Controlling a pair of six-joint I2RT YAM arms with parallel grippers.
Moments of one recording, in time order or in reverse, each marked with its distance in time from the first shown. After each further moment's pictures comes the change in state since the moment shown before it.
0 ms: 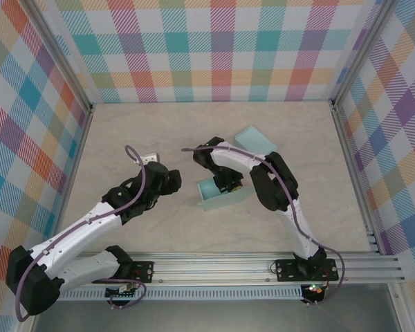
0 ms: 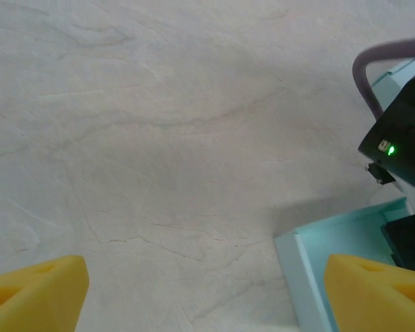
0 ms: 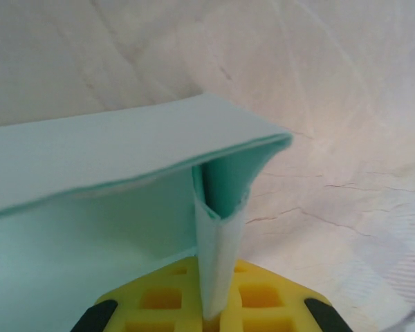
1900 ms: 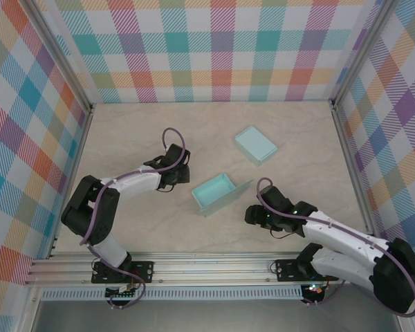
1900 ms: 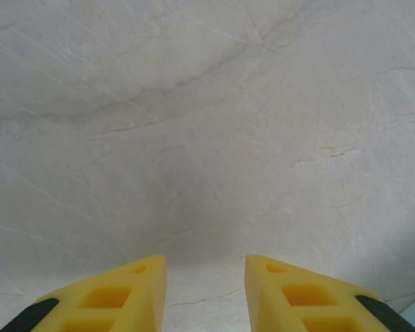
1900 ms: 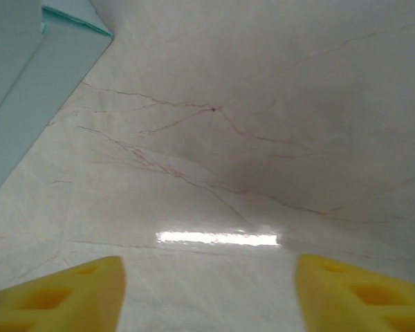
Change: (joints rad) left arm 0.144 0.663 0.168 0.260 0.249 0.179; right arm -0.027 -1.315 -1.371 0.894 -0.380 0.424
